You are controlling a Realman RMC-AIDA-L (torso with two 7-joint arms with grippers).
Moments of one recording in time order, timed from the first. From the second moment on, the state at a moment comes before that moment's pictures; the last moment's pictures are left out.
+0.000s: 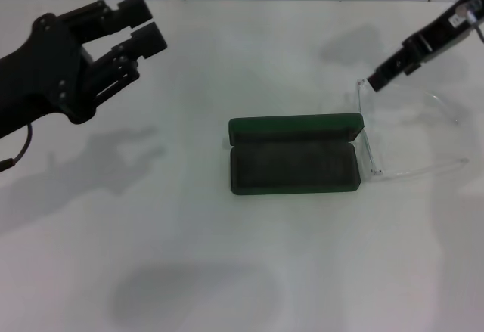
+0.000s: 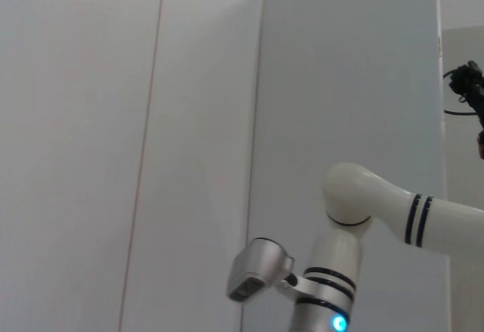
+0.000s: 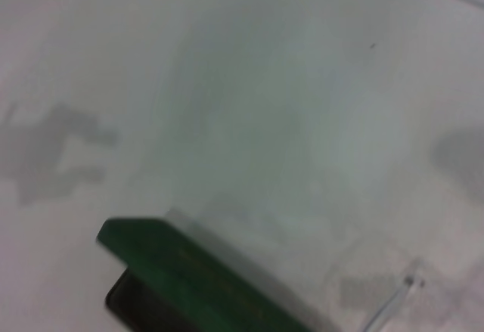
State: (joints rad) left arm -0.23 -2.08 1.01 0.93 1.23 1.74 -1.33; right arm 1.02 1.94 -0.92 -0.95 -2.59 -1.71 2.54
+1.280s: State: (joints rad) left arm -0.26 -2.09 0.96 0.82 1.23 1.78 -1.30; right arm 0.93 2.01 -1.31 -1.06 -2.65 -1.71 2.35
